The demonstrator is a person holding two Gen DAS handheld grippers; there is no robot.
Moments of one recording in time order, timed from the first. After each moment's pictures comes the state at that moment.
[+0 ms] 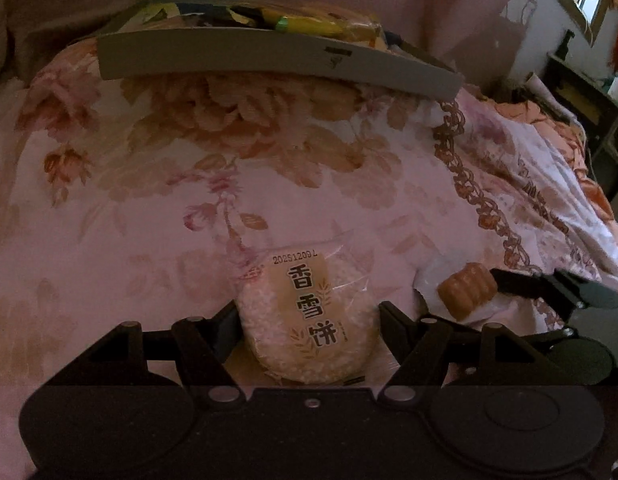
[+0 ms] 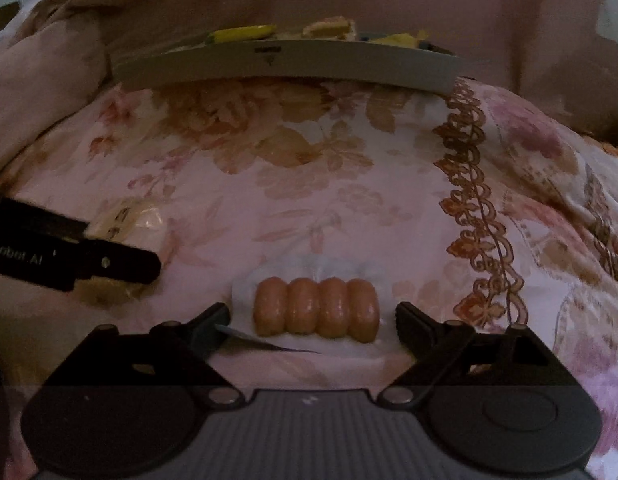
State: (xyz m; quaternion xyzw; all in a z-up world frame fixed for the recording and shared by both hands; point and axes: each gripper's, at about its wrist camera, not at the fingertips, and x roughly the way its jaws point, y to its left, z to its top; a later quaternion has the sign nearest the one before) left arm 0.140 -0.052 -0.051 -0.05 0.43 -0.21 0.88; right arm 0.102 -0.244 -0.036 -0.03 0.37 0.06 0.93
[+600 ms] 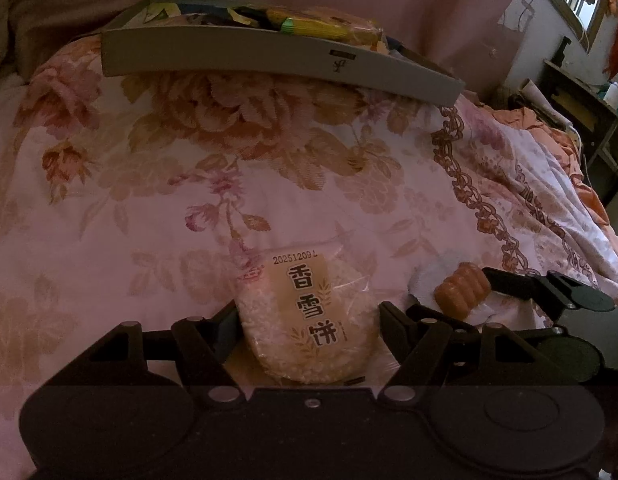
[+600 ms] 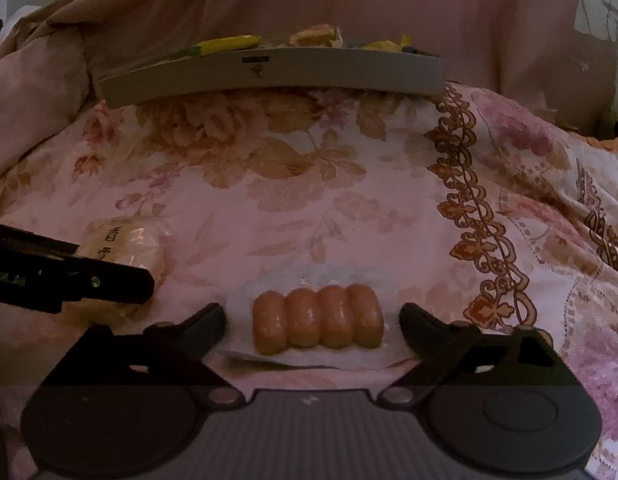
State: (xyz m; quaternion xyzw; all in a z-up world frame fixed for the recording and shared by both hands) left arm 0.139 -0.049 -0.054 -0.05 0.42 -0.22 0.88; right arm 0.106 -0.240 -0.041 -0.02 0.35 0.05 0.94
